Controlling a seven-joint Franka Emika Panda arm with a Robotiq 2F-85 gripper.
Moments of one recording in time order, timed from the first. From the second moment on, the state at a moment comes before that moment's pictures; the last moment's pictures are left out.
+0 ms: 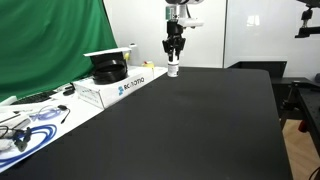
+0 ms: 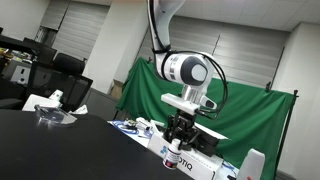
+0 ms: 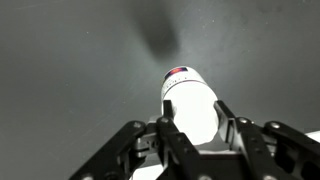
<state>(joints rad) -0.16 0.46 -0.10 -1.86 0.14 2.46 -0.11</state>
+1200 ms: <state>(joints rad) -0.24 0.81 -0.17 -1.37 0.06 2.33 -0.07</state>
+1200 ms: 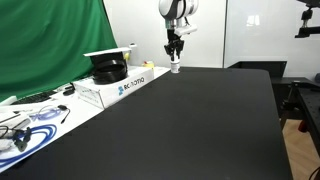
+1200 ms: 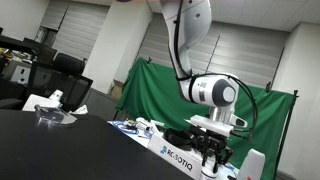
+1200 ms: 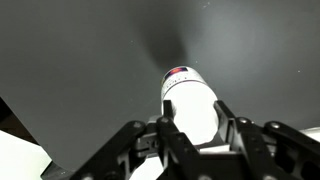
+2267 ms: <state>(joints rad) -0.30 0.97 -0.12 -1.24 0.10 2.34 -0.07</state>
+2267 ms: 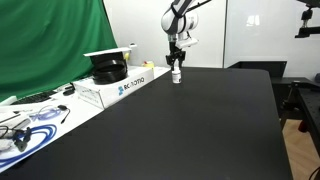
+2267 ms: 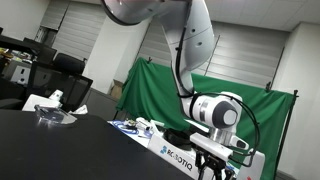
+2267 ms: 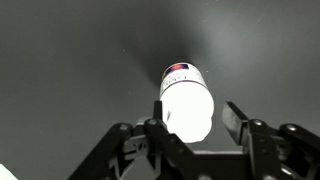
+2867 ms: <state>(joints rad) -0.28 0.80 -0.10 -1.22 0.10 2.19 -0.07</state>
